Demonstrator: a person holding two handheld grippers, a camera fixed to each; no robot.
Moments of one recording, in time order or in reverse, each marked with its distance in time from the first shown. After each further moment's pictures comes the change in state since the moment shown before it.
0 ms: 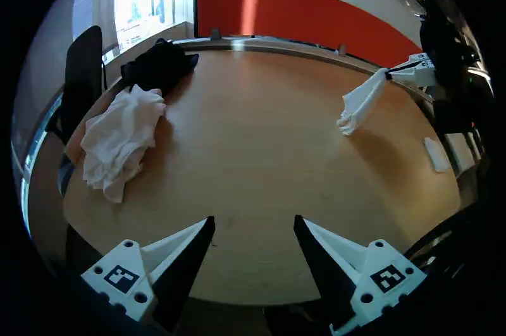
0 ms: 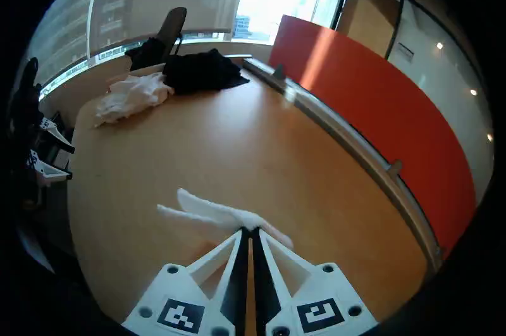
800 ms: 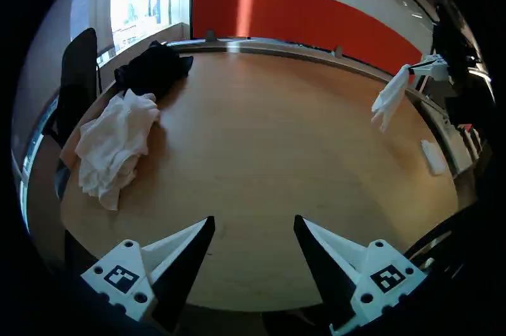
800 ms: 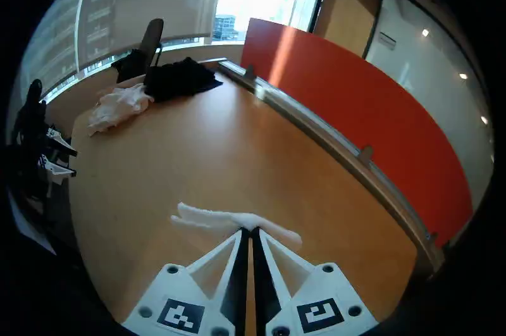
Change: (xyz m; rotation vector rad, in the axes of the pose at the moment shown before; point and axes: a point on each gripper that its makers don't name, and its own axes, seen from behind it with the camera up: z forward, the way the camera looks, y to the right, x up) left arm 0.011 0.008 0.007 -0.021 0.000 0.004; right arm -0.033 0.082 -0.066 -0.035 -0.029 0.078
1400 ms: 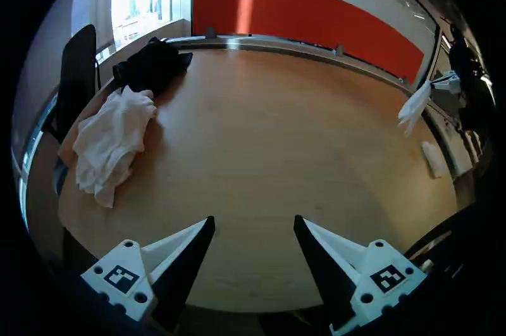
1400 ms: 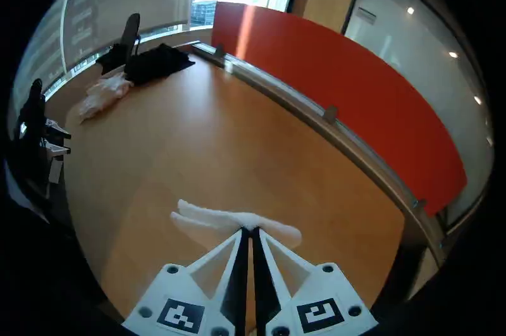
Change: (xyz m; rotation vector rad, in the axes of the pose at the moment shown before) left arm 0.001 0.009 0.006 0.003 -0.018 -0.014; right arm -0.084 0.088 -0.063 -0.054 -0.108 0.071
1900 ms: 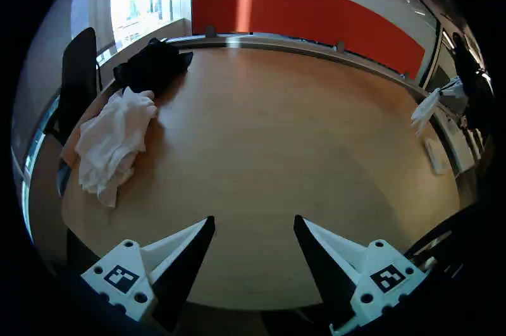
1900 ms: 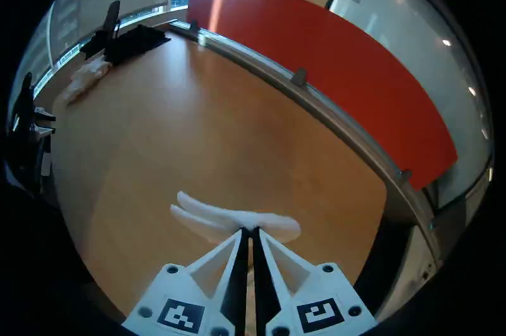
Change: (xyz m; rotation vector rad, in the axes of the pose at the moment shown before) left arm -0.001 0.004 -0.003 0.020 -0.013 0.014; right arm -0.070 0.080 -0.029 -0.071 -0.132 0.035
